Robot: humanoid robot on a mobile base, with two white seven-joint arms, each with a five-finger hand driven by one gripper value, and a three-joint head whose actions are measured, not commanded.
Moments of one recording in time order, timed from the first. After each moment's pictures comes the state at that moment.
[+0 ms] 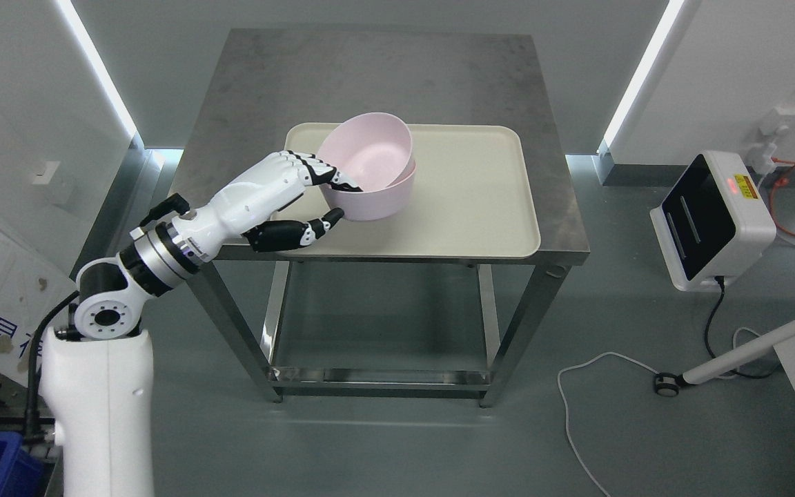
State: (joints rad) left arm -0.52 0.01 0.26 -1.52 -0.43 -0.79 -0.89; right arm 0.00 0.00 0.00 0.00 0.00 0.03 0.01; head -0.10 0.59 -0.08
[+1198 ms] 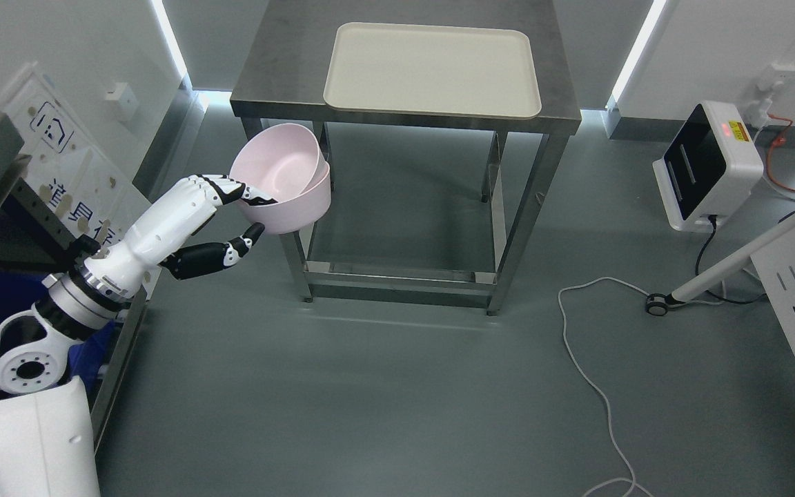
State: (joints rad) left arm -0.40 0.06 0.41 -1.57 -0.37 -0.79 -0.89; right arm 0.00 0.00 0.00 0.00 0.02 0.04 0.01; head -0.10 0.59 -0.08
